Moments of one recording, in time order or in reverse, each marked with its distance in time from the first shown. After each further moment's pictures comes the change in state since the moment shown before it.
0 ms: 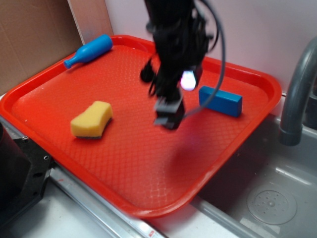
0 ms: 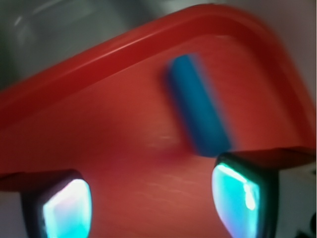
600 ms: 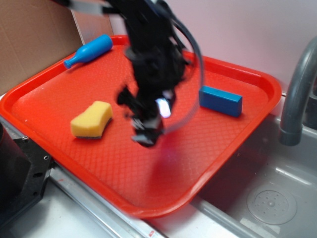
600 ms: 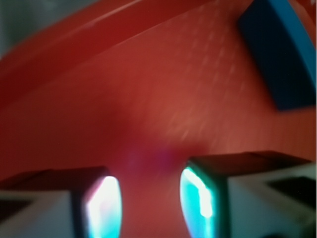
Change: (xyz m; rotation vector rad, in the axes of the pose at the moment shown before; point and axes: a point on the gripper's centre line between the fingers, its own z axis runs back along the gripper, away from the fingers) arm -0.019 -0.021 0.031 -0.060 -0.042 0.193
